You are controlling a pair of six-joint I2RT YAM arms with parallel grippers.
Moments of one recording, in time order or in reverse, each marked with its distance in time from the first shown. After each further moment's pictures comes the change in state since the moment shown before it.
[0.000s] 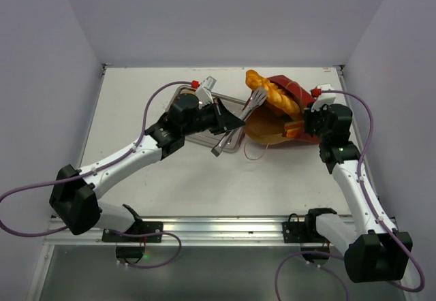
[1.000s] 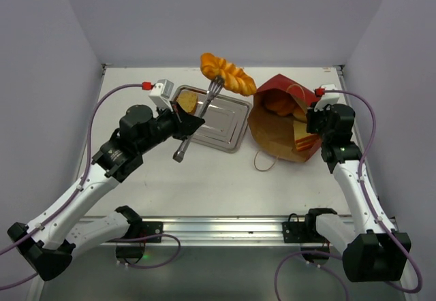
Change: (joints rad) left arm 0.068 -0.435 -0.037 -0.325 -0.201 0.346; right arm -0.034 0.000 0.000 0.002 0.007 0.008
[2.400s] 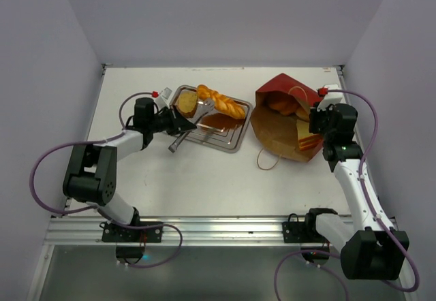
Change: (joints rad) left arm 0.501 0.631 -0.252 0.541 0.627 -0.061; right arm -0.038 0.014 0.000 -0.003 -0.010 0.000
